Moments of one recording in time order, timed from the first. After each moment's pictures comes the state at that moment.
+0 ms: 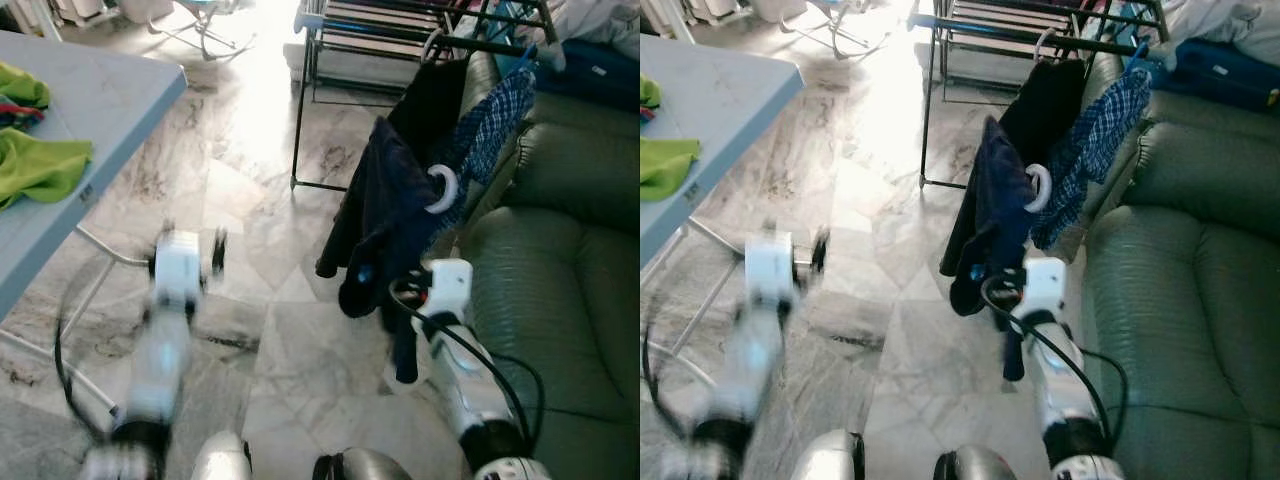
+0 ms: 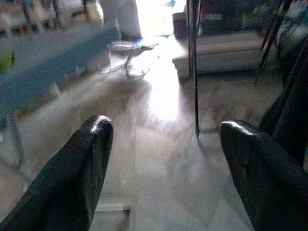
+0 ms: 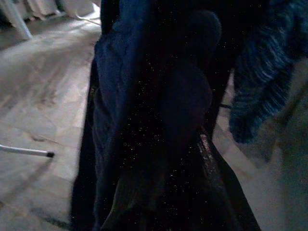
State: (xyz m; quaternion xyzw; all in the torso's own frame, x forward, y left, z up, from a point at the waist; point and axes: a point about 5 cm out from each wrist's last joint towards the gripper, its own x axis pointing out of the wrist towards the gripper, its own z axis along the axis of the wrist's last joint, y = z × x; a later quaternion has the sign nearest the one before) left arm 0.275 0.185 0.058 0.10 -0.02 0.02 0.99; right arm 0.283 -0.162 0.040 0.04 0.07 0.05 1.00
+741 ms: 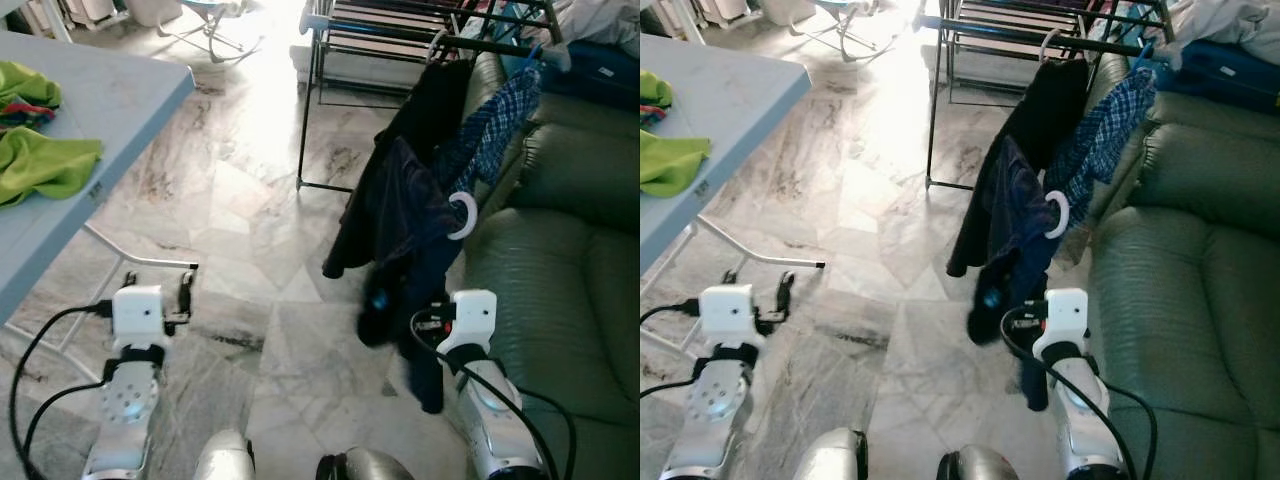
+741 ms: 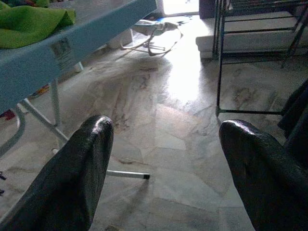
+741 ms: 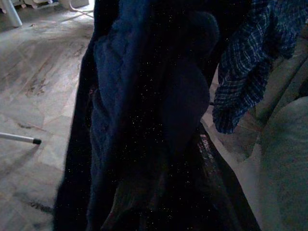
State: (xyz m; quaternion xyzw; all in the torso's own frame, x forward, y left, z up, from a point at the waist) left arm 0.239 0.212 0.054 0.09 0.01 0.05 0.99; right arm 0.249 -0.181 0.034 0.00 0.07 0.04 1.00
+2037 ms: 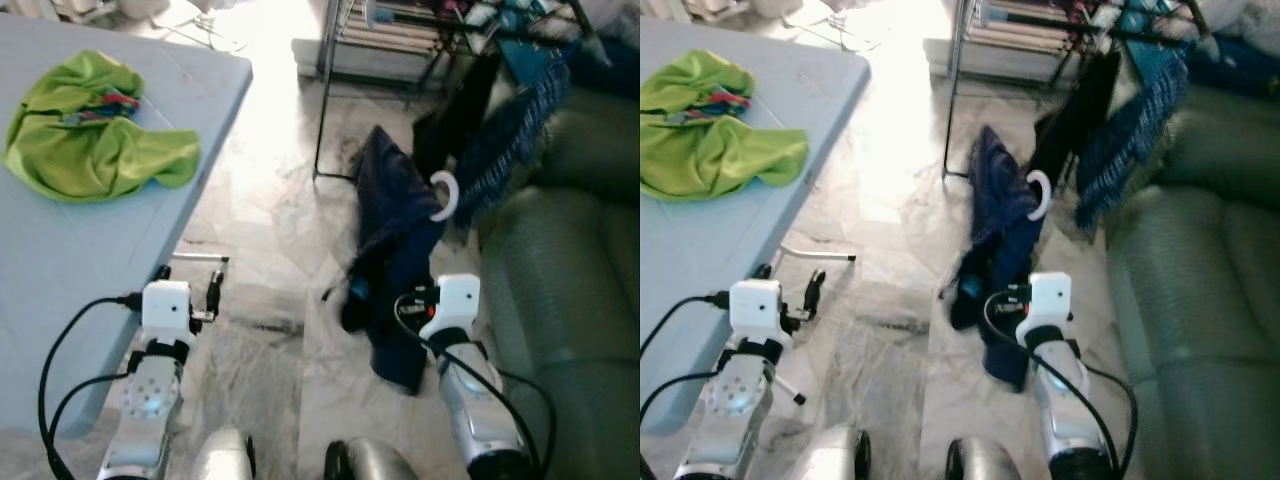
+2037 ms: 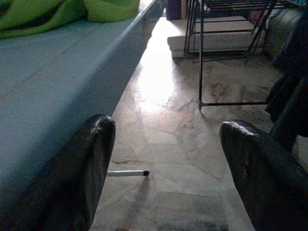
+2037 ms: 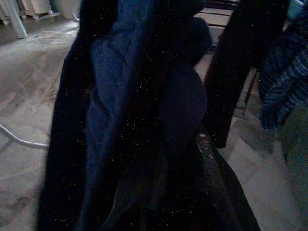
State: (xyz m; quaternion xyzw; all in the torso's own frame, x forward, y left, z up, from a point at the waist) left arm 0.243 0.189 0.056 0.07 0.01 0.00 1.00; right arm 0.264 -0.164 0.046 0.01 0.05 0.05 1.00
